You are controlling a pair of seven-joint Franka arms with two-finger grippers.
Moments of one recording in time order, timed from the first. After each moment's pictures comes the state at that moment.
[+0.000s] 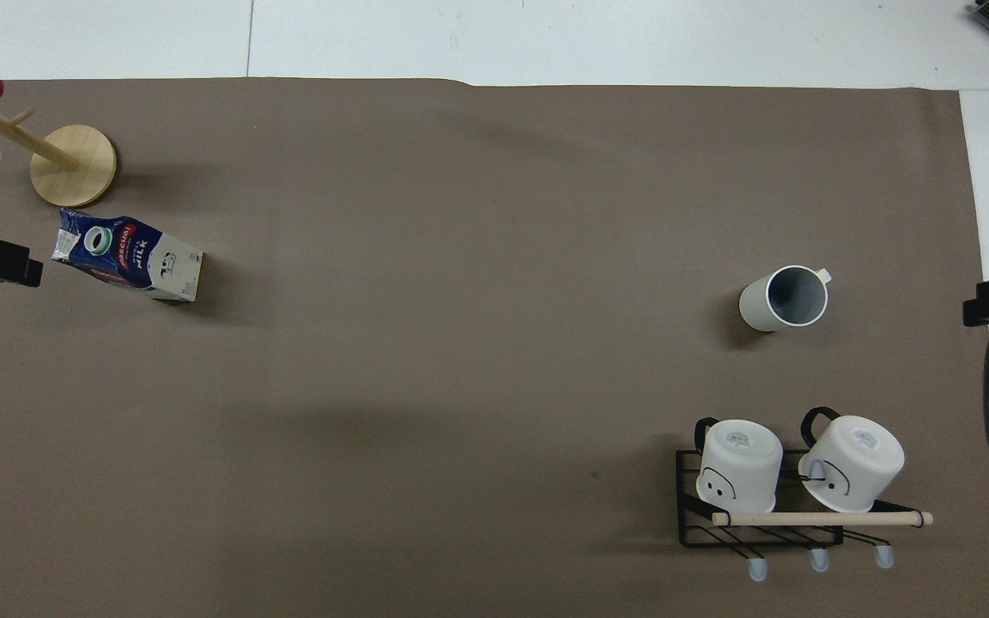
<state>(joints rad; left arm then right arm) -0.04 0.01 0.01 -1.46 -0.03 1.50 0.12 0.07 -0.08 -0.12 -1.55 -0.04 1.46 0.06</state>
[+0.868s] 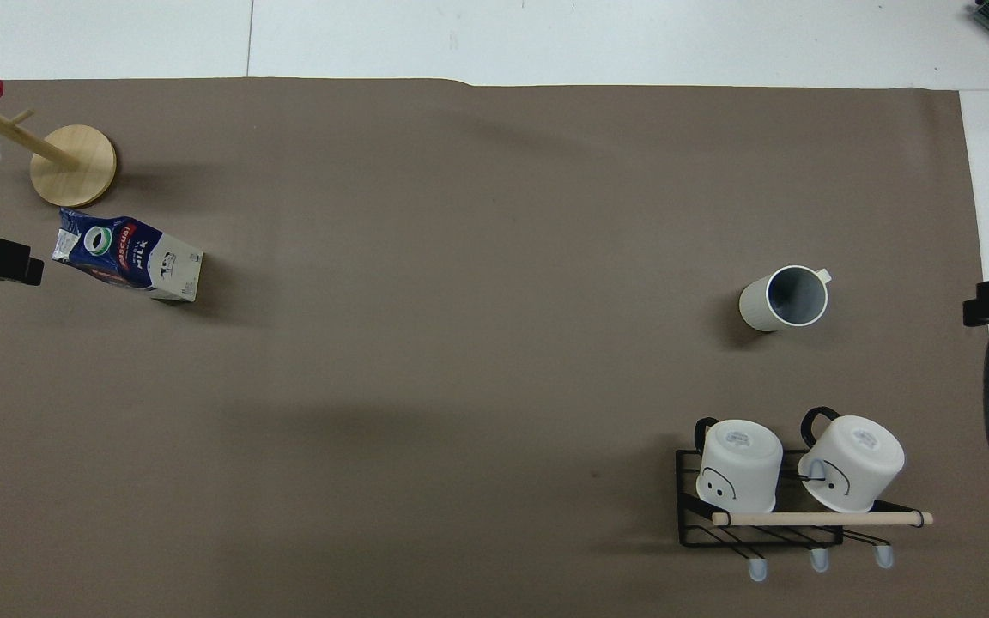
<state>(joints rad) -0.04 0.01 0.01 -1.46 -0.03 1.50 0.12 0.07 -0.08 -0.12 -1.55 -0.04 1.46 0.06</state>
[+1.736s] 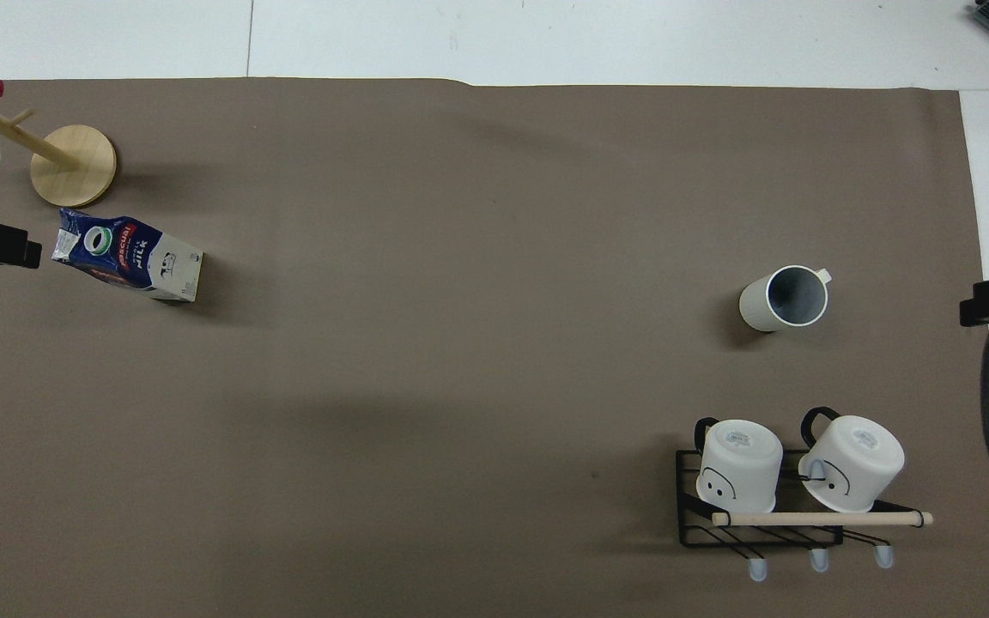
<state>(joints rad) -0.04 0.01 0.01 -1.46 -0.03 1.55 0.12 0.07 -0.08 -0.12 -1.55 -0.04 1.46 0.06</state>
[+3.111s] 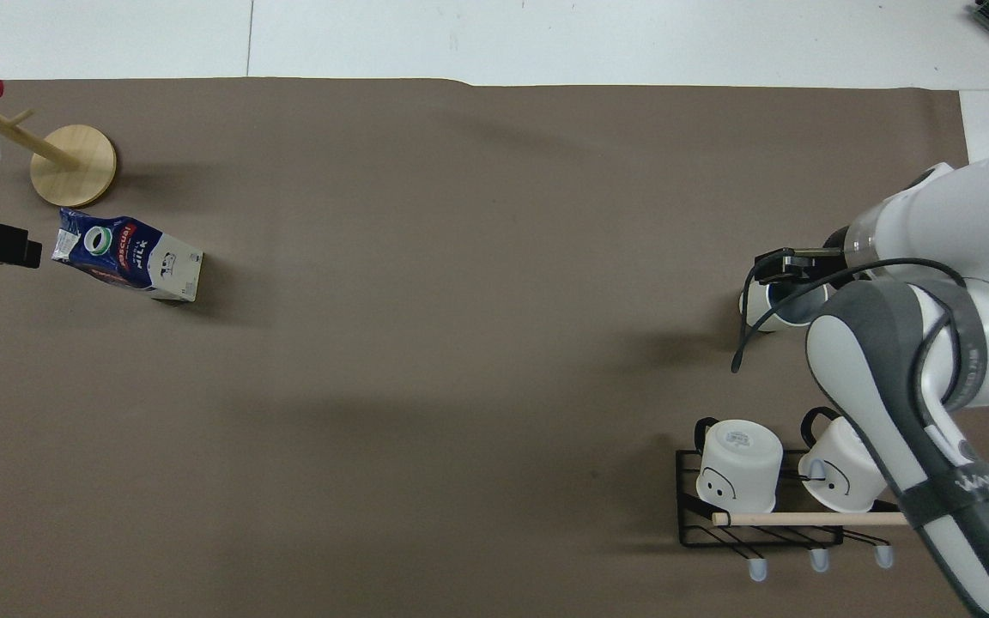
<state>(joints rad) -0.04 0.01 0.01 -1.46 -0.03 1.56 0.12 0.14 0.11 -0.10 -1.95 -0.03 2.12 0.13</state>
